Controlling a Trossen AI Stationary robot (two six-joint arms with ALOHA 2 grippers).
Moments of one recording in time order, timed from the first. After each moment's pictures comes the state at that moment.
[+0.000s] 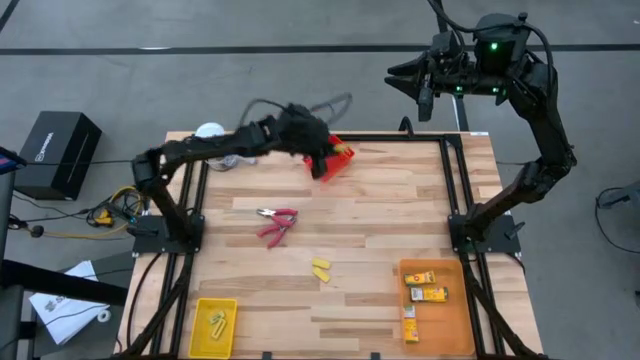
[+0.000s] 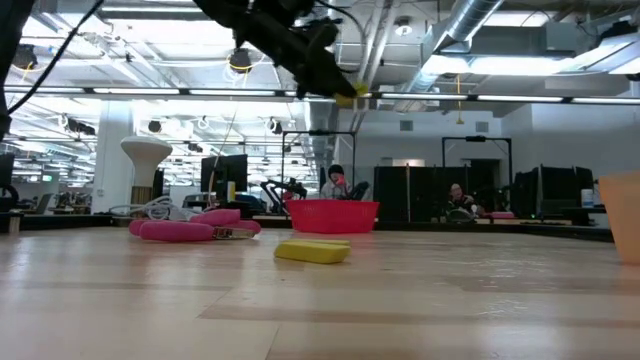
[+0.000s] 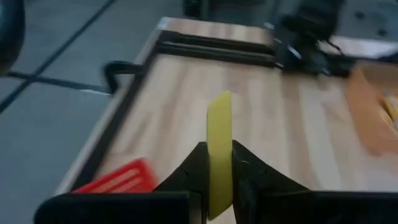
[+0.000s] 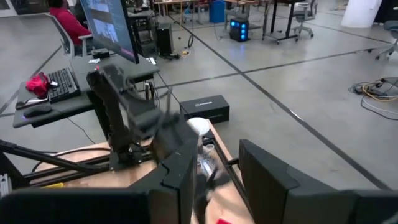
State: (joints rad) left arm 0.40 1.72 1.42 -0.23 0.16 0.10; right arm -0.54 1.52 2.33 -1.05 -0.24 -0.03
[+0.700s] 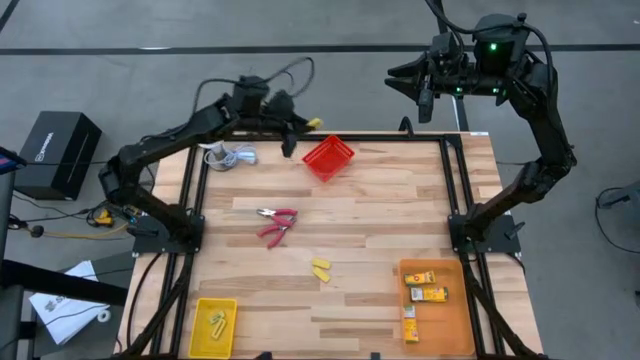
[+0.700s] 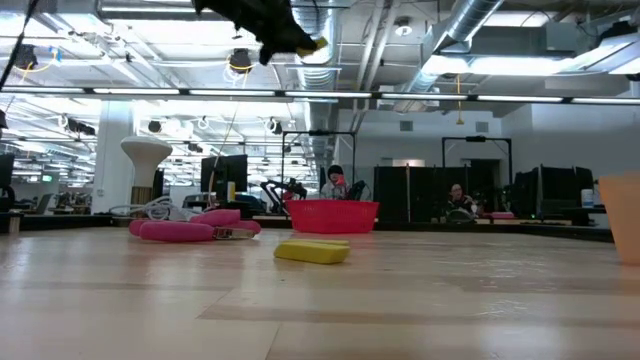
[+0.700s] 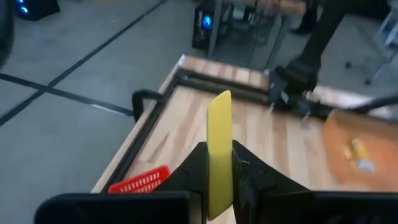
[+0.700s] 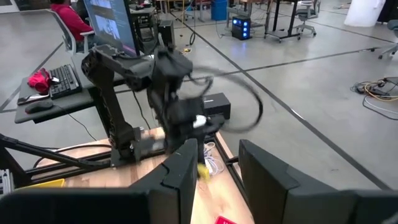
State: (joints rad) left arm 0.55 1.47 1.42 -0.37 0.28 0.03; right arm -0.54 1.52 2.33 -1.06 -0.25 -0.04
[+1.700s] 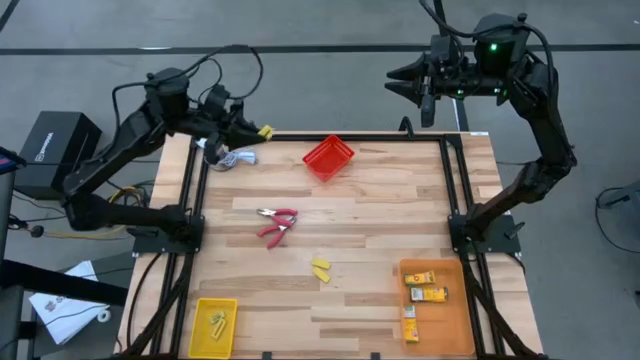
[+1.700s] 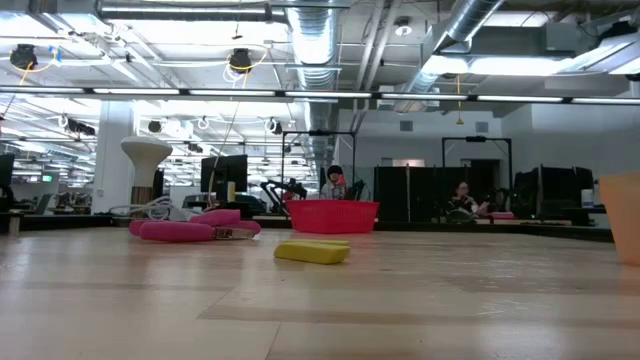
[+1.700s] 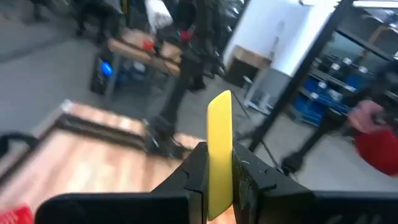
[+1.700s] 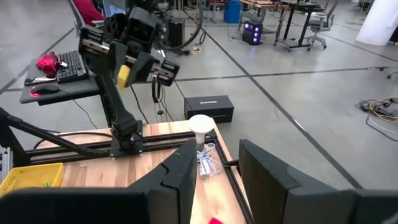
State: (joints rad) left arm 0.59 1.10 1.42 -0.45 0.74 -0.30; right arm -0.54 1.52 2.33 -1.07 -0.29 -0.14
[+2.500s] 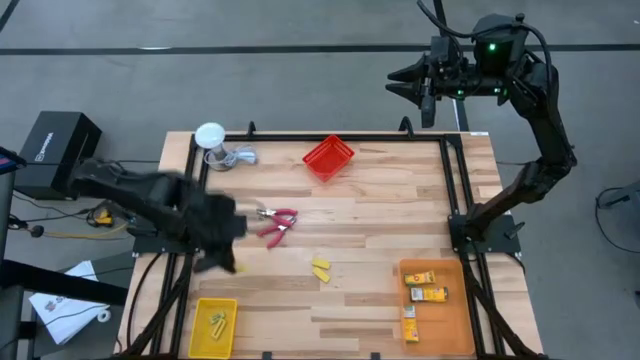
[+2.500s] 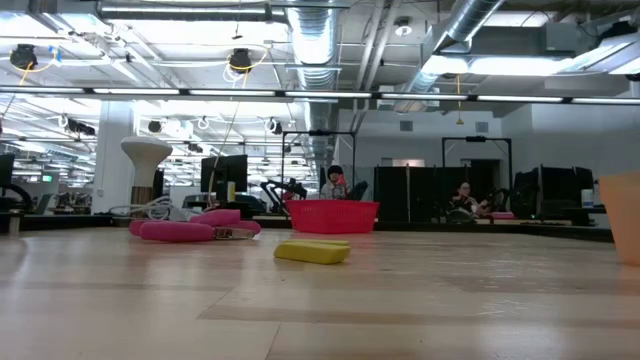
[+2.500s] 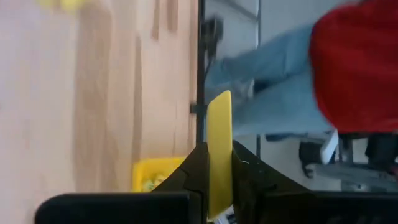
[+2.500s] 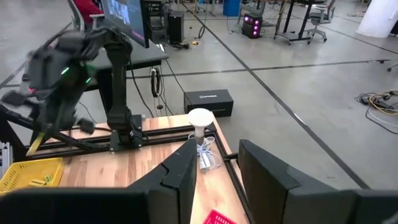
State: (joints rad) left arm -0.28 1.07 1.17 -0.99 0.47 -0.60; right arm -0.55 1.52 2.33 -1.10 -0.29 -0.14
